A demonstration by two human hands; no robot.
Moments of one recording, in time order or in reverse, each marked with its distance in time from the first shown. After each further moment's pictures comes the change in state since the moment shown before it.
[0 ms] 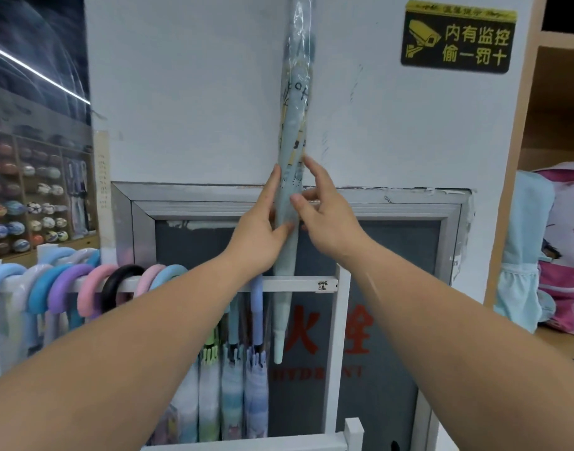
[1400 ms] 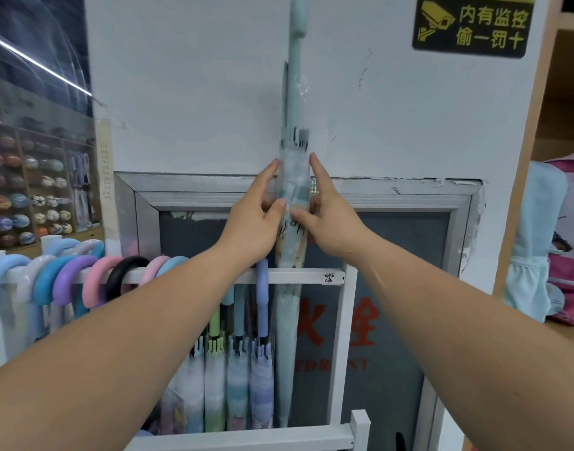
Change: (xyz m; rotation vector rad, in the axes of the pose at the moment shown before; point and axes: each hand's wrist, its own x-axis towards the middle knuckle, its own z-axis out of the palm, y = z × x) left_hand 0.005 -0.014 -0.011 -0.025 0.109 -0.010; right_hand 0.003 0.021 0.008 -0.088 -0.115 0.061
